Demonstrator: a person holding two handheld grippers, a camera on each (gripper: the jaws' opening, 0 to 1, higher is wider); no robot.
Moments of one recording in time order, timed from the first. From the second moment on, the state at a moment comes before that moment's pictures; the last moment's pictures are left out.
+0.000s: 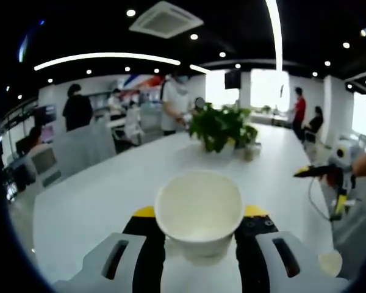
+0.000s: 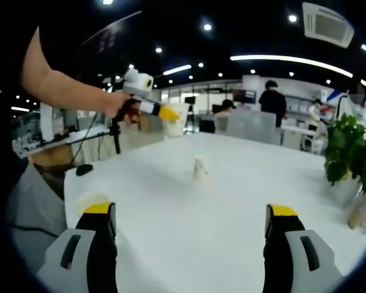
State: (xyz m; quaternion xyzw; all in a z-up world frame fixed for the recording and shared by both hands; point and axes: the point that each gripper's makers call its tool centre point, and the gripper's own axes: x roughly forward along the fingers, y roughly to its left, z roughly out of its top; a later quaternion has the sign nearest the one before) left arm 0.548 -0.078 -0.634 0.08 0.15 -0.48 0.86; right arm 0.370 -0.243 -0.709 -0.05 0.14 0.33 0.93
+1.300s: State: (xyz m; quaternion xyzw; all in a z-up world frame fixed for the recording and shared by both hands) left arm 0.451 -0.106 -0.603 0.08 0.13 -0.52 0.84; right arm 0.347 -0.238 -0.703 -0.05 0.13 0.34 0.93
